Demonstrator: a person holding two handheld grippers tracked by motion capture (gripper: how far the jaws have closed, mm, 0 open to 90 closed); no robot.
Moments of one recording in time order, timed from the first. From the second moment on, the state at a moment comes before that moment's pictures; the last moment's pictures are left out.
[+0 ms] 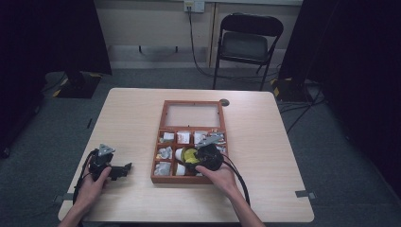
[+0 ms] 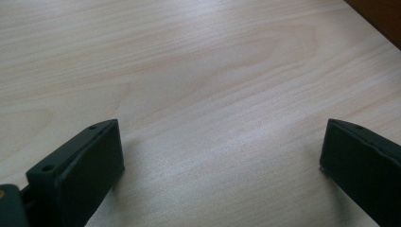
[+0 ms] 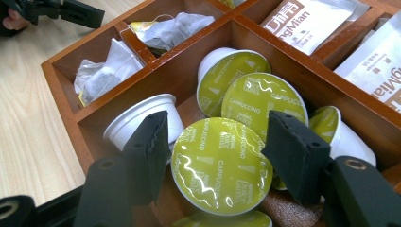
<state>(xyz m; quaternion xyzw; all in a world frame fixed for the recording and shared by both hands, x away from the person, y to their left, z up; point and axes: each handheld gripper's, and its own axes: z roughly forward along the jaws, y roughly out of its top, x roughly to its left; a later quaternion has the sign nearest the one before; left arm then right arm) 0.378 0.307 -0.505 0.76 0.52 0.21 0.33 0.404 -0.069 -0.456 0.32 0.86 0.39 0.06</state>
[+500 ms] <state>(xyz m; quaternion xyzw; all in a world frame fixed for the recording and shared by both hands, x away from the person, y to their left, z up) 0.377 0.306 -0.505 0.76 0.52 0.21 0.33 0.406 -0.067 -0.459 0.32 0.87 0.36 0.05</state>
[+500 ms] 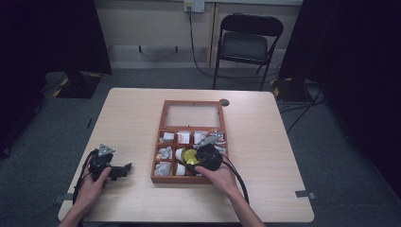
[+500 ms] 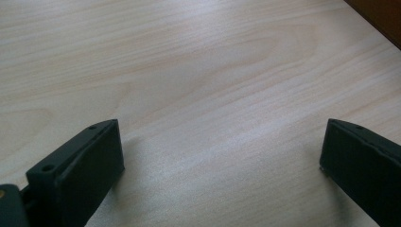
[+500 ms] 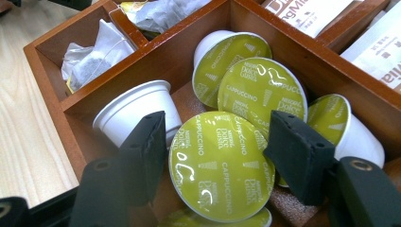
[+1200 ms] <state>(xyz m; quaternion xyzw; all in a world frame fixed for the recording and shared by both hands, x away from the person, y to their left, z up) 0.377 0.307 -0.505 0.76 0.52 0.21 0.33 0.404 -0.062 -0.463 0.32 0.89 0.32 0.04</state>
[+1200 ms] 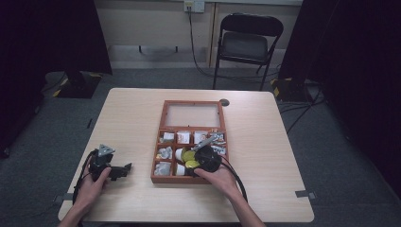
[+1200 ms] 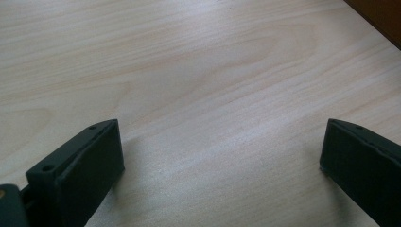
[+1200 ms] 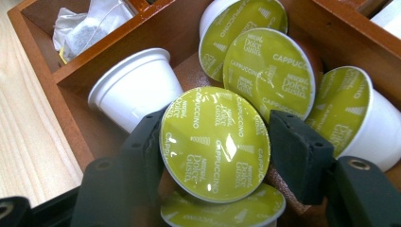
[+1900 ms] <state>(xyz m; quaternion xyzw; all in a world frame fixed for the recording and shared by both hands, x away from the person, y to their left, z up) 0.377 0.307 -0.505 0.76 0.52 0.21 0.33 0.404 -0.066 -0.461 0.32 0.89 0.33 0.04</state>
